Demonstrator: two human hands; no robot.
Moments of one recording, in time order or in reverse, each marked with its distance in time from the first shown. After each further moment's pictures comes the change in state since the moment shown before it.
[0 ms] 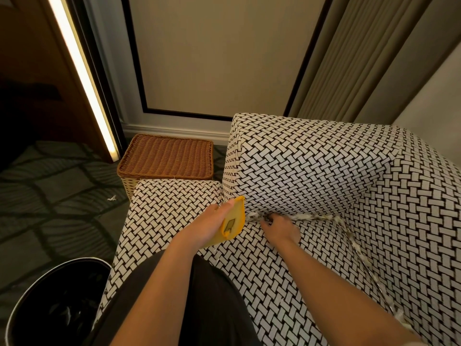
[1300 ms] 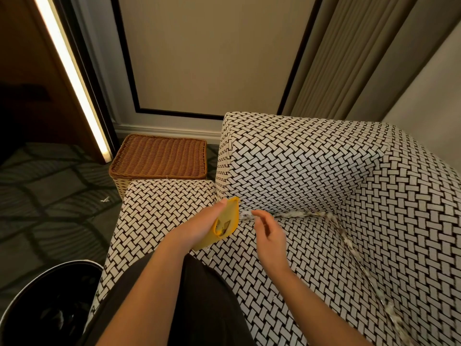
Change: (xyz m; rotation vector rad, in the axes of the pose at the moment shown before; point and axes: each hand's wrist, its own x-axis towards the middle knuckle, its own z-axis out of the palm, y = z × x) left_hand -0.029 0.022 0.001 0.034 -0.063 -0.082; right_hand -0.085 -0.015 -0.030 1.079 0.145 -0.249
